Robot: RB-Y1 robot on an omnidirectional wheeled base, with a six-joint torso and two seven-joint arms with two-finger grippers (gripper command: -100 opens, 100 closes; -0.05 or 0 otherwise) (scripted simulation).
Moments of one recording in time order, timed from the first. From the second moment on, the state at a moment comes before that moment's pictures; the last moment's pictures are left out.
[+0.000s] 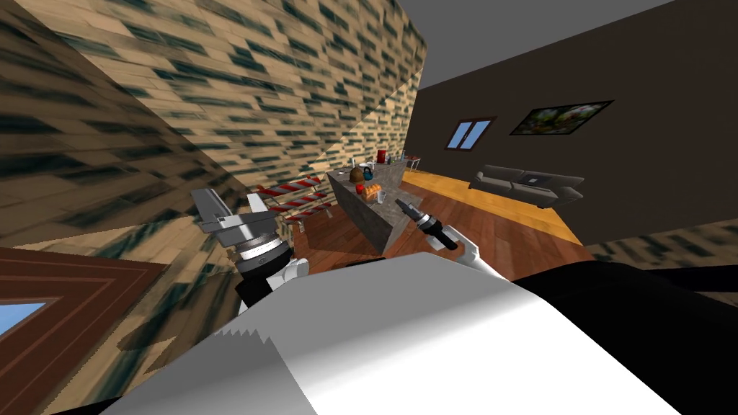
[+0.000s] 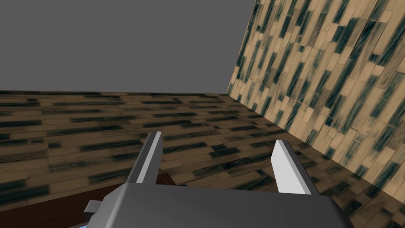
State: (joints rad) left arm 0.50 -0.04 0.07 -2.36 0.07 -0.61 -0.07; right arm 0.38 -0.69 0.00 -2.03 0.25 -0.51 0.12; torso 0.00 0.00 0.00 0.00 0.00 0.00
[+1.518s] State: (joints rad) left arm 0.50 -0.04 0.07 -2.36 0.07 -0.61 -0.07; right arm 0.35 -1.17 0.06 -1.78 0.45 -0.59 0.17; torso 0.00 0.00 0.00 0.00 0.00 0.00
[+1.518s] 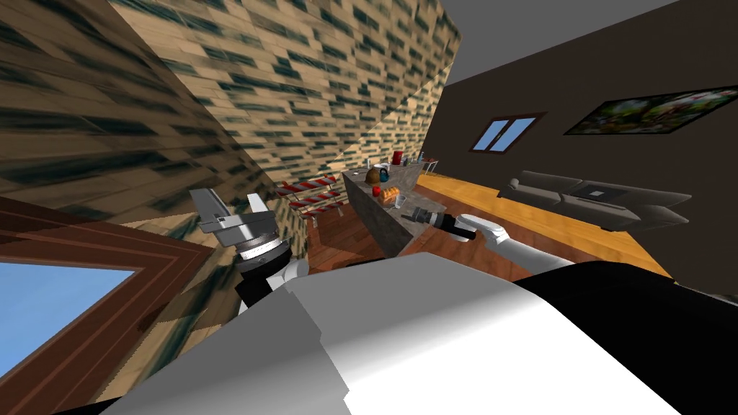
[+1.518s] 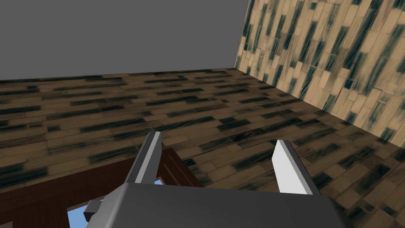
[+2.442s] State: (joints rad) left arm 0.50 -0.04 0.07 -2.36 0.07 -0.61 -0.07; right arm 0.35 -1.45 0.11 -1.63 0.56 -0.64 0.20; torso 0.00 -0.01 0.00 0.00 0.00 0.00
